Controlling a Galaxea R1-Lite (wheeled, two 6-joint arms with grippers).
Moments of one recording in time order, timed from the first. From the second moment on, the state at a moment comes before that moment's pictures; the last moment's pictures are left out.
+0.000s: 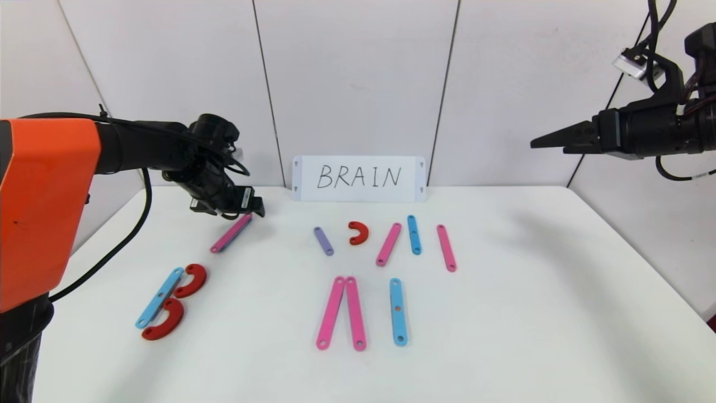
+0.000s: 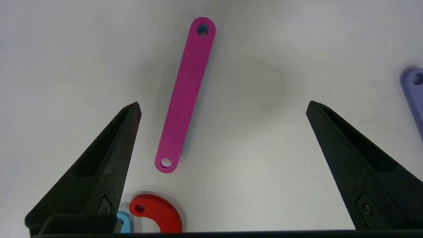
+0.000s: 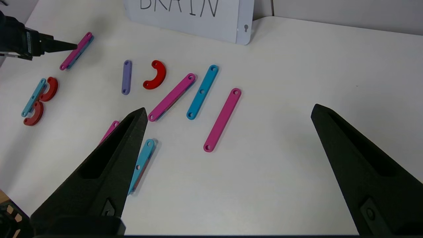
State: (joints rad) left arm -0.13 2.24 -1.94 0.60 0.07 -0.08; right arm -0.09 1.79 -1.62 0.43 0.62 -0.03
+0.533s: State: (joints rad) left arm -0.08 2.33 -1.97 0.60 0.06 -0.06; right arm -0.09 1.78 -1.62 0.43 0.62 -0.04
